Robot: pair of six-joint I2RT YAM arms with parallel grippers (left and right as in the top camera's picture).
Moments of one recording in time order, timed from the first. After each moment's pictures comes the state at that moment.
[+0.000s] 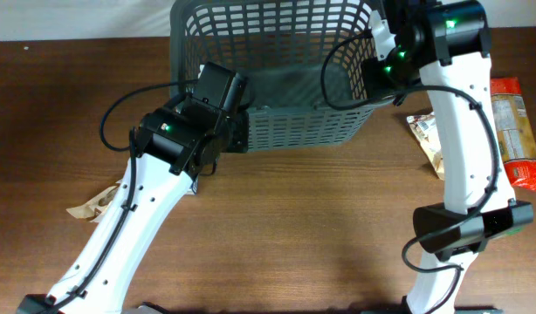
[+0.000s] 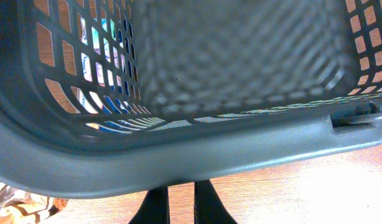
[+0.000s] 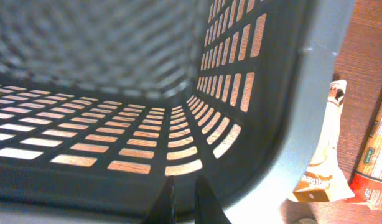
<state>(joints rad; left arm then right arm) -0.48 1.54 1.63 -1.11 -0.19 -0.36 0.20 2.04 2.48 -1.69 0.04 -0.02</state>
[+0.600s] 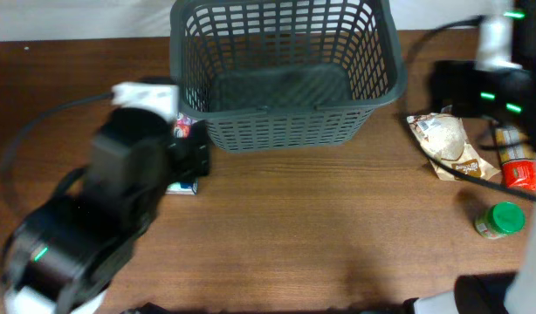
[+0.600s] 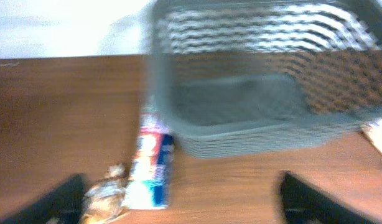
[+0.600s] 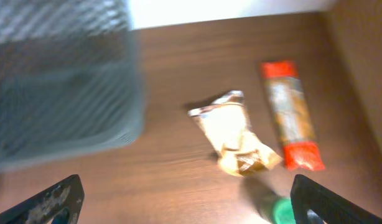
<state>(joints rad) -0.47 1.15 1.70 -1.19 -0.35 -0.29 0.04 1.63 2.48 -1.69 0.16 0.12</state>
